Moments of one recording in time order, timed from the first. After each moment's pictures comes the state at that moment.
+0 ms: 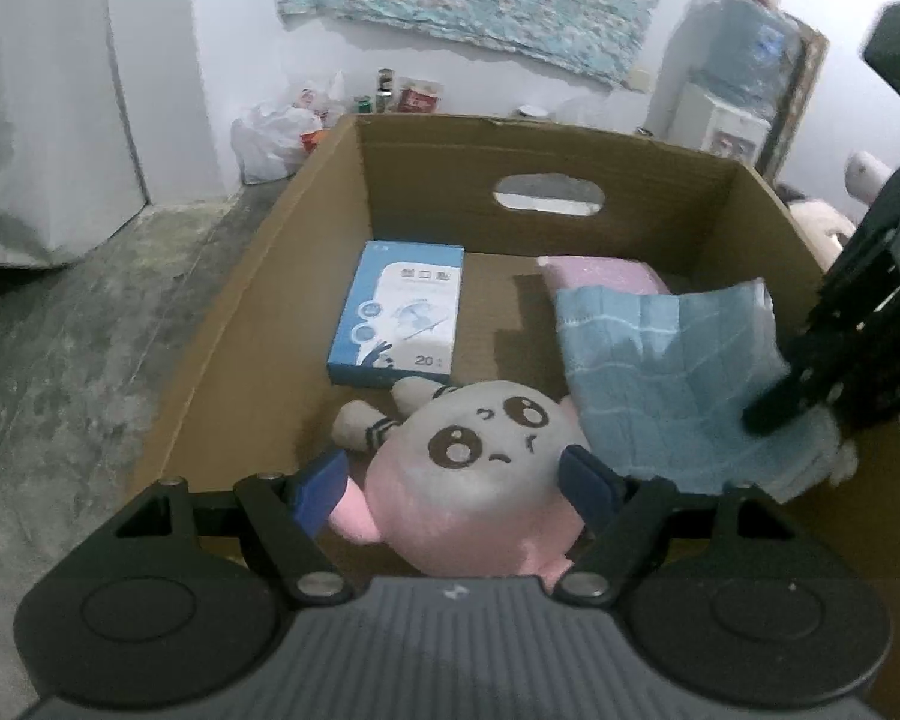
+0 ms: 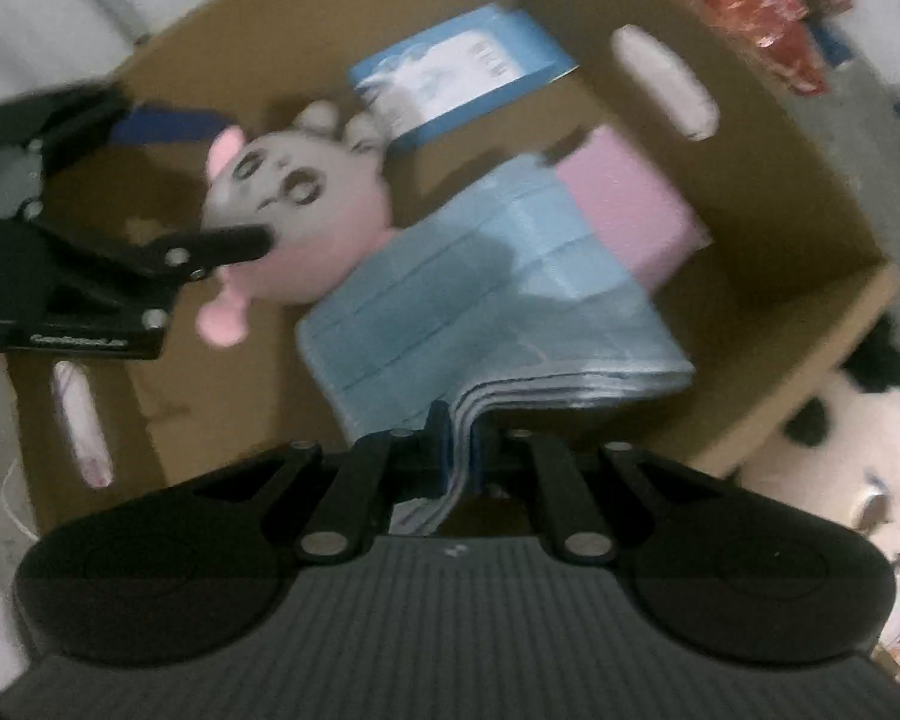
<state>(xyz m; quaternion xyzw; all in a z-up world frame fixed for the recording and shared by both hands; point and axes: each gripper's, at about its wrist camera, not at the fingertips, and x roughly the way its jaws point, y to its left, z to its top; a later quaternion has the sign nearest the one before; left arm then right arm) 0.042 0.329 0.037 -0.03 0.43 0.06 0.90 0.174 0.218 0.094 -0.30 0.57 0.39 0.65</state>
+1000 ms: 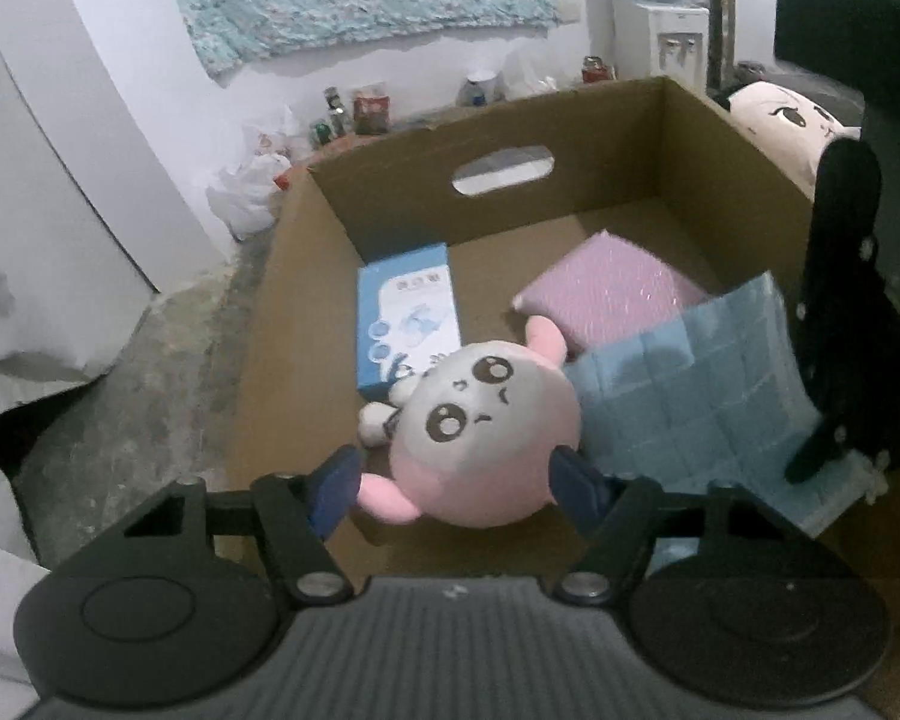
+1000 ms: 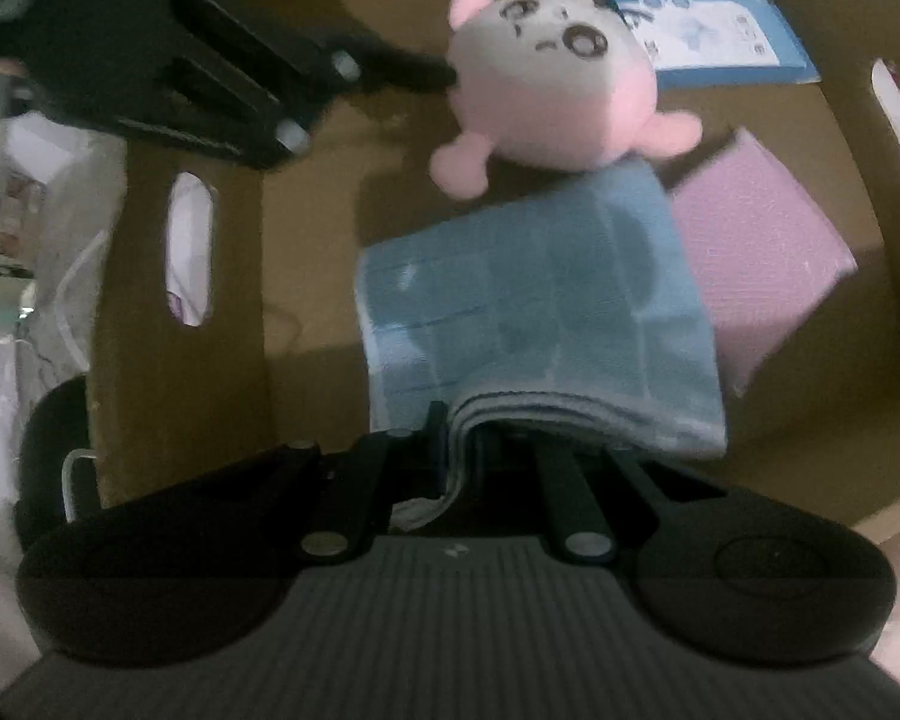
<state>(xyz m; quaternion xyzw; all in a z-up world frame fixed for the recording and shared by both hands) 0.026 0.301 0.065 0.12 0.46 0.06 0.88 0.115 0.217 0.066 -0.37 0.55 0.52 0.53</state>
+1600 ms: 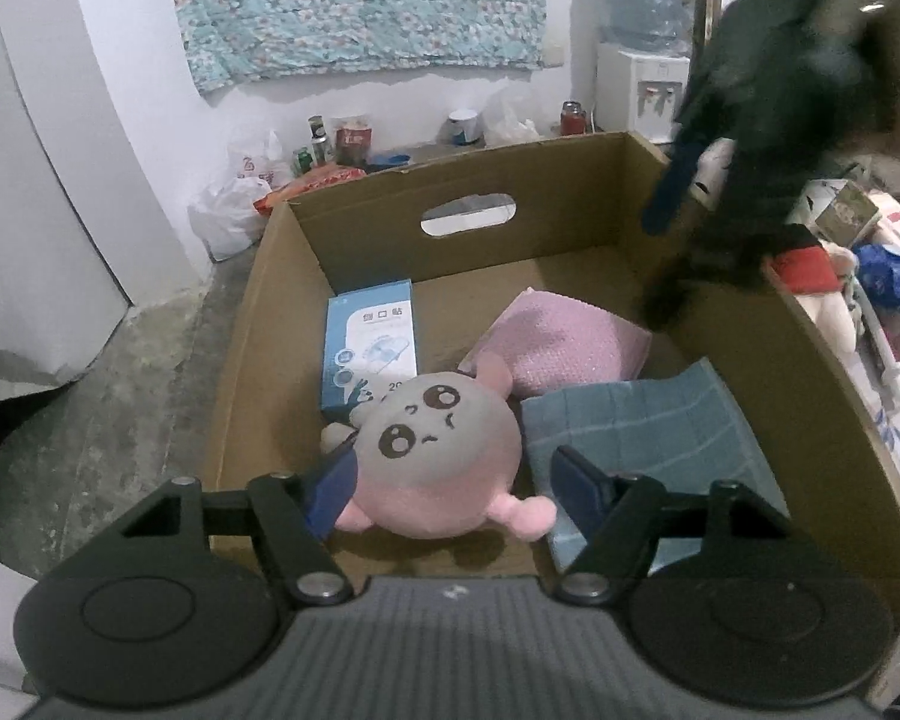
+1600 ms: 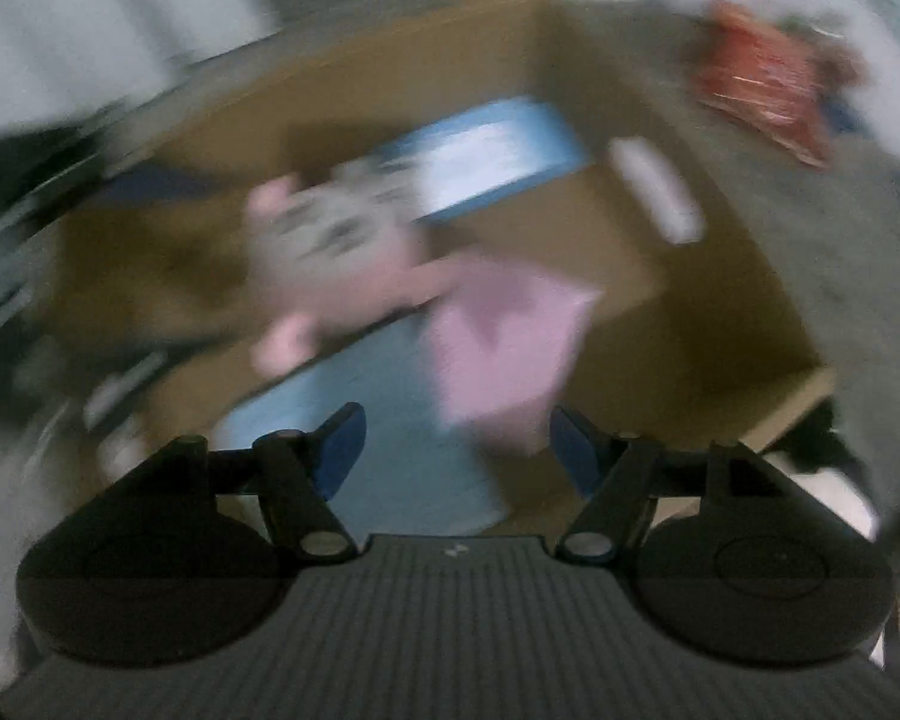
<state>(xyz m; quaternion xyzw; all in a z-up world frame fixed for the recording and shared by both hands) 0.010 0.291 0.077 0.08 0.43 0.03 0.90 0.184 0.219 0.133 -0.31 0.52 0.41 0.68</state>
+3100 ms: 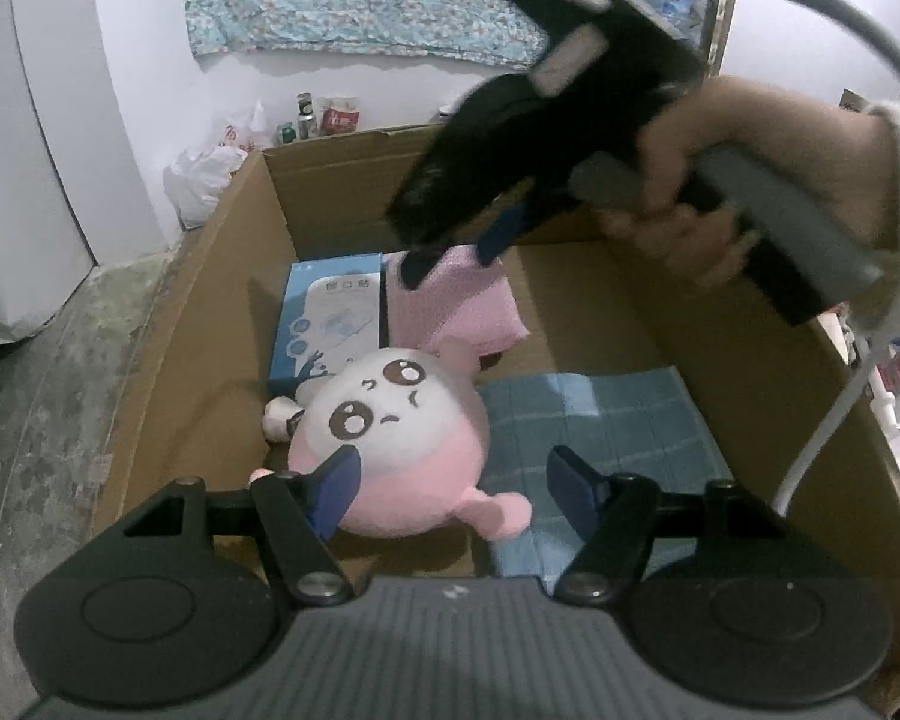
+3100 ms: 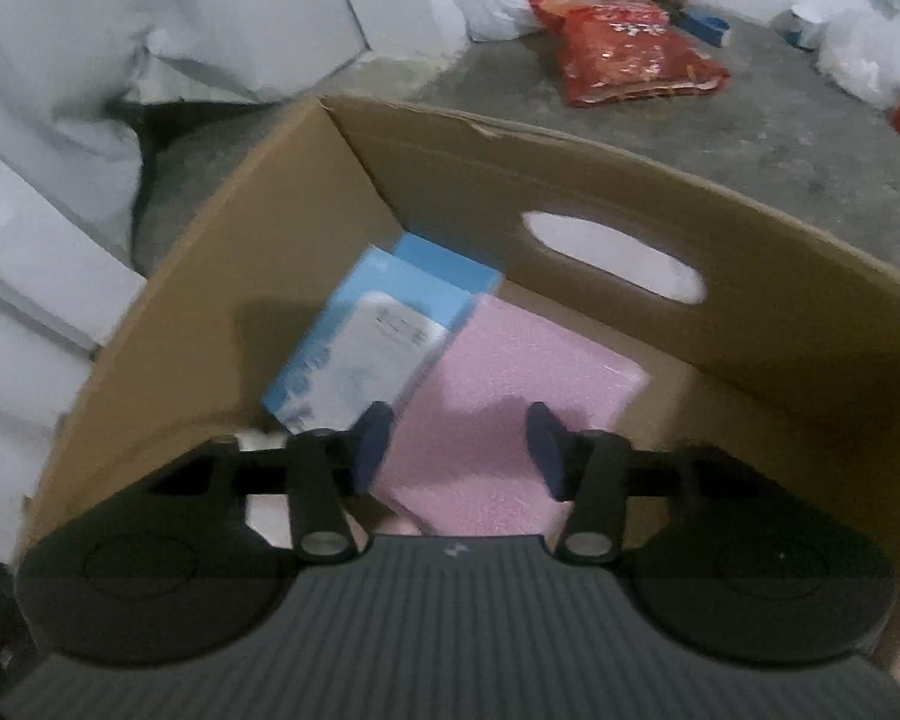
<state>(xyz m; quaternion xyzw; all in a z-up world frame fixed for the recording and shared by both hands) 0.021 0.299 0.050 0.01 0.43 0.01 0.90 0.250 0.246 0.057 -0.06 0.51 0.32 0.79</state>
